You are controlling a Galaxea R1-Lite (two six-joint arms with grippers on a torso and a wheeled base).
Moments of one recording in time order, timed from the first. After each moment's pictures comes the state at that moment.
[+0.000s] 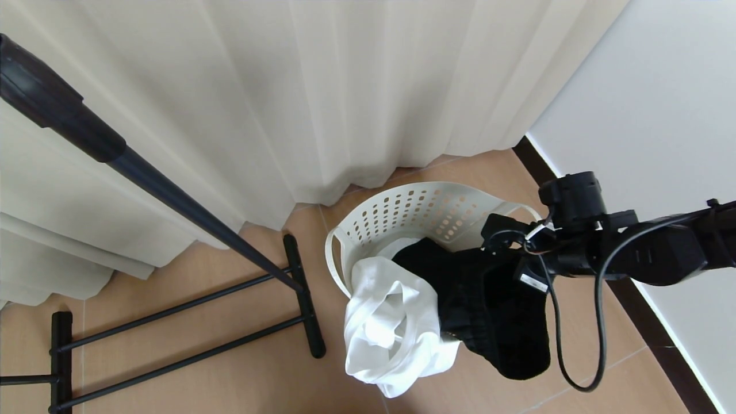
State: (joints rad) left arm 0.00 0.00 0.00 0.00 -0.04 0.01; right arm 0.30 1.87 -1.05 -0.07 -0.26 -0.80
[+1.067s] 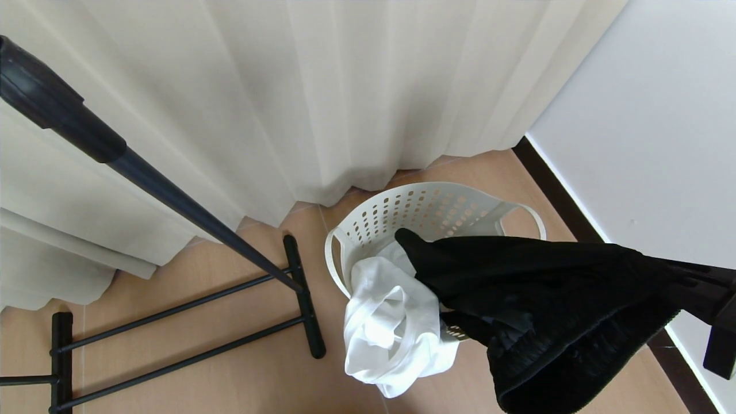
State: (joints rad) left arm 0.00 0.00 0.00 0.00 -0.05 0.02; right arm 0.55 0.99 -0.63 -0.08 -0.17 -0.17
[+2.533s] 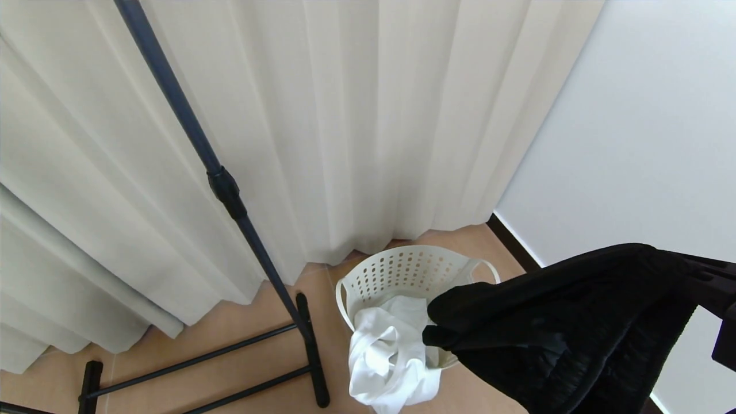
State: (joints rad) left arm 0.00 0.00 0.00 0.00 -0.05 0.02; right arm 0.48 0.97 -0.60 -0.14 -0.16 -0.17
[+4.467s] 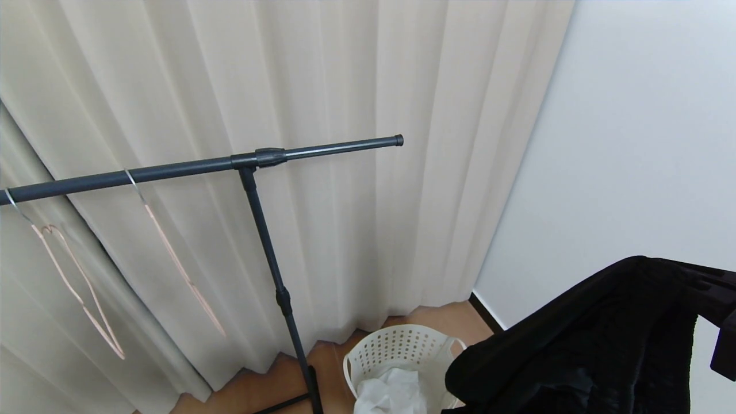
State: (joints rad) left arm 0.00 0.00 0.00 0.00 -0.04 0.02; right arm 0.48 0.97 -0.57 -0.14 -0.16 -0.19
